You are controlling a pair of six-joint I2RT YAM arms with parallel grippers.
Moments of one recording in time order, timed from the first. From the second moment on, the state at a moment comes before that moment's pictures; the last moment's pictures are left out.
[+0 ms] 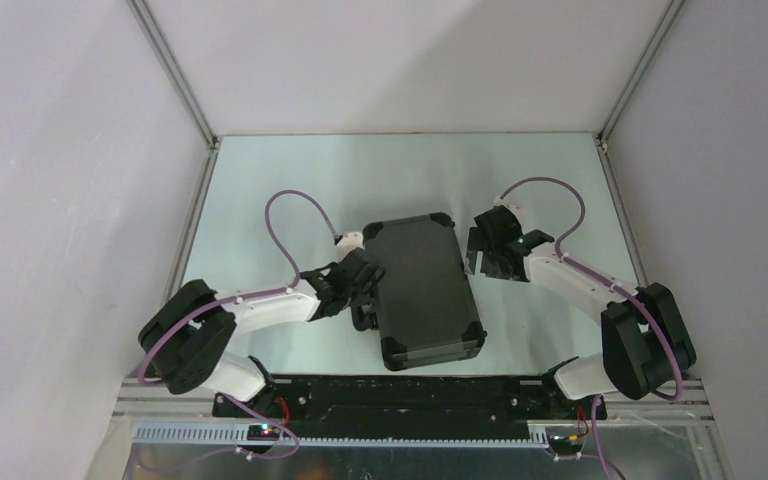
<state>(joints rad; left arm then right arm) -0.83 1.44 0.66 -0.18 -0.35 -0.76 0.49 1.42 0.87 -0.54 0.29 0.57</state>
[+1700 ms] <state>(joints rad) -0.82 1.47 0.56 0.10 -0.25 -0.64 0.49 1.43 0.88 -0.54 0.37 0.57</state>
